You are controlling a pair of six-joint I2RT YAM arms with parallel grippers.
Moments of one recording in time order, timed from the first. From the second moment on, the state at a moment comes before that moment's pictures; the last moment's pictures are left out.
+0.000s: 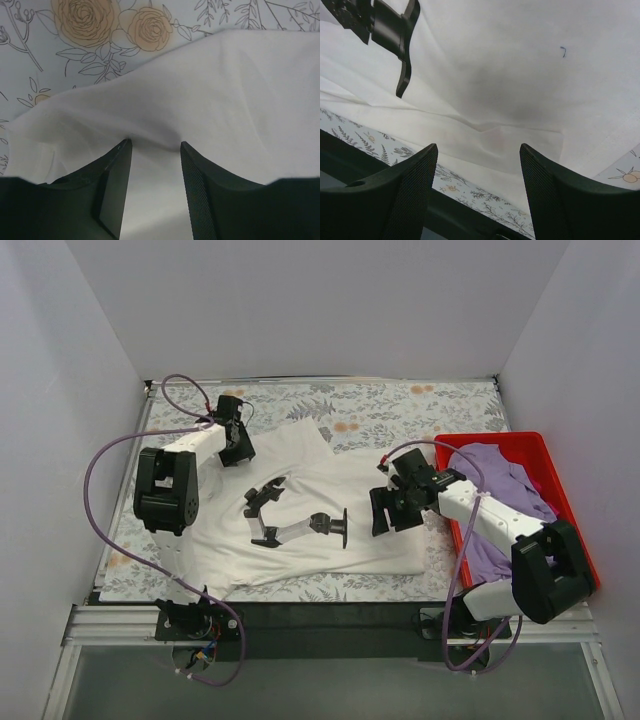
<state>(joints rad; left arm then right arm) -0.16 2.01 1.41 -0.48 -0.15 -0.51 0.52 1.38 0.86 -0.66 -0.26 0.26</state>
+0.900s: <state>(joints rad) 0.13 1.63 0.97 -0.54 -0.17 -0.71 0.52 1.41 0.76 -0.66 -0.29 0.25</state>
